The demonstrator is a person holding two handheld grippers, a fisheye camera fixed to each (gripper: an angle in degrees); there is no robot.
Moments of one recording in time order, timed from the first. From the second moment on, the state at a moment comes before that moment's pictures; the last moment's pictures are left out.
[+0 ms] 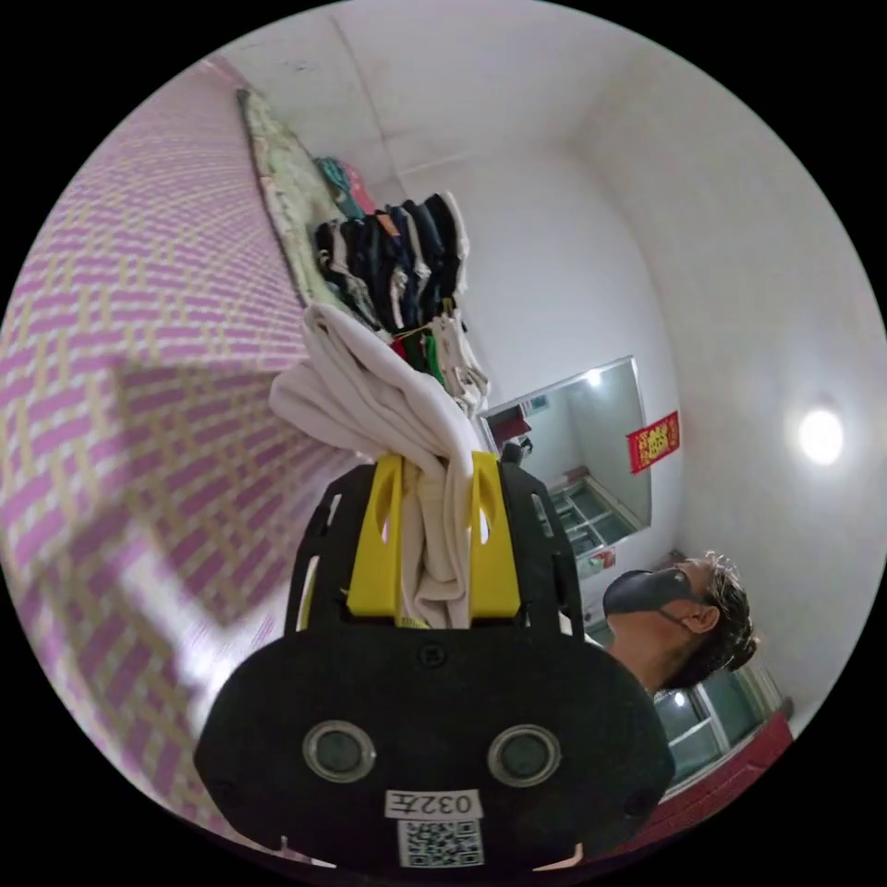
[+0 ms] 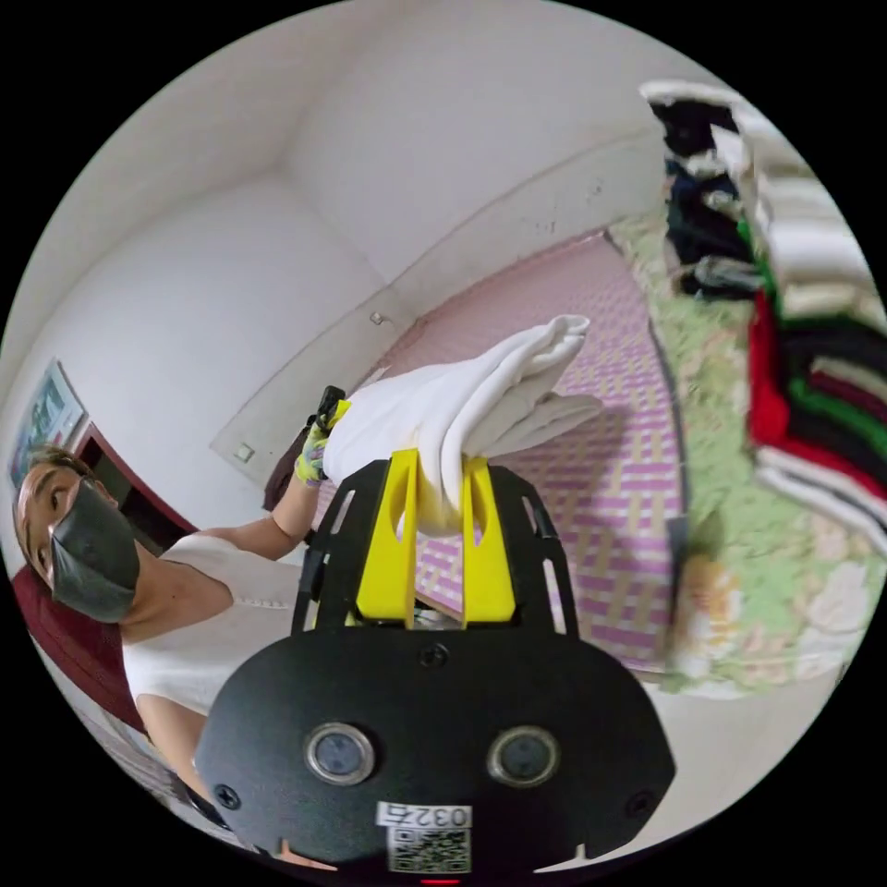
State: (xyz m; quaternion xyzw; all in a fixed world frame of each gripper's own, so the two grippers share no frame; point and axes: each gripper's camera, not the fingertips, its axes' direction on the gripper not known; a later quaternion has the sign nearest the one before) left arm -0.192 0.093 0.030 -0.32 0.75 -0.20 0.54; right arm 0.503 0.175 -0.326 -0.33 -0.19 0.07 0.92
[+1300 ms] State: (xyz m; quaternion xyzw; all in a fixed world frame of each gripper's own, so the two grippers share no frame) left arm 0.295 -0.091 0.027 -0.35 0.76 -0.11 0.54; right arm 0.849 0.075 -0.509 -0.19 0.05 0.32 0.93
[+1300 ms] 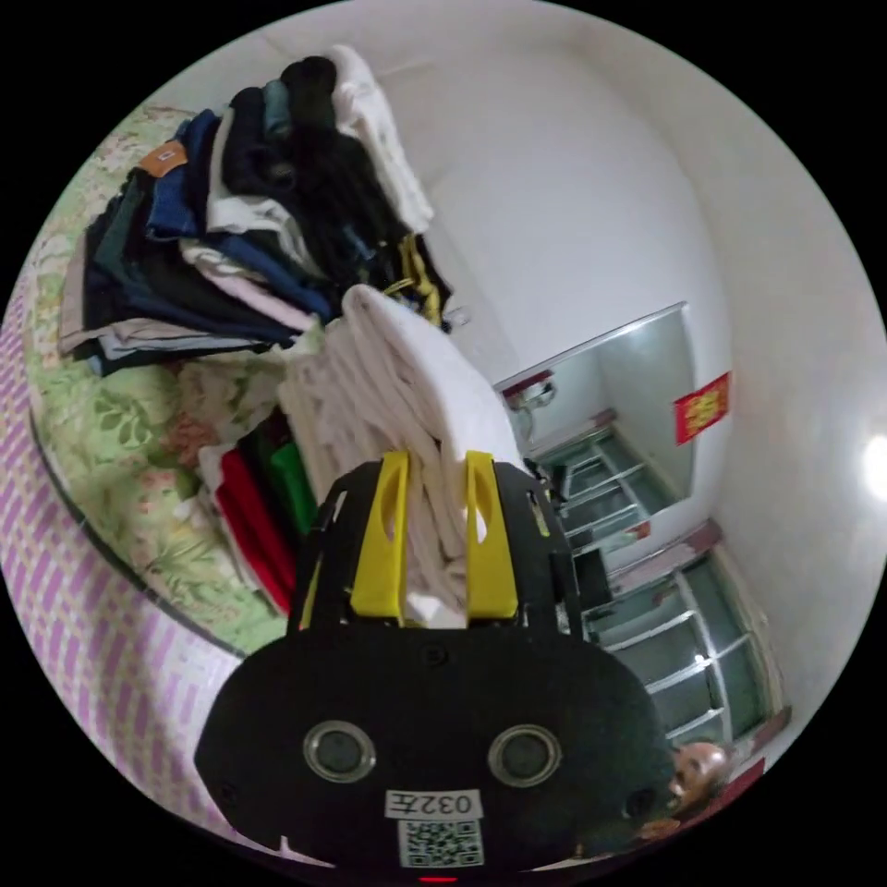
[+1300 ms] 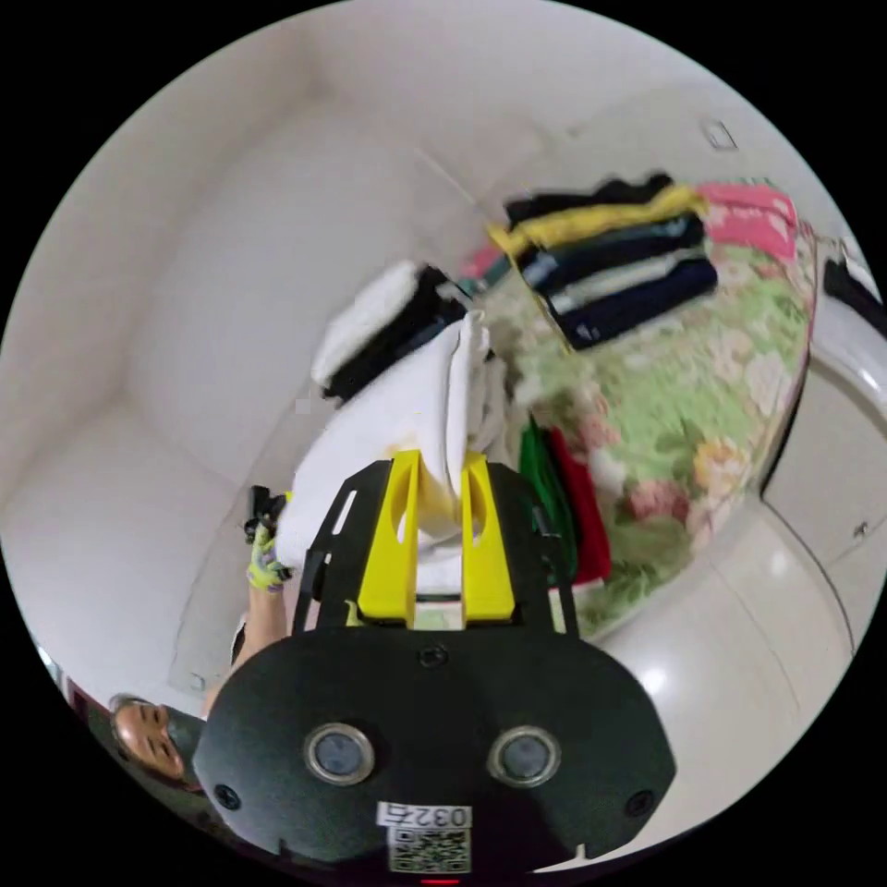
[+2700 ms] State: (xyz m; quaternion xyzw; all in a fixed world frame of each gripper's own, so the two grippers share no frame) left arm 0.161 0.171 -0.206 -0.09 0.57 0.21 0.79; right arm 0.437 0.177 -0.399 -0.04 -0.06 -0.15 0.99
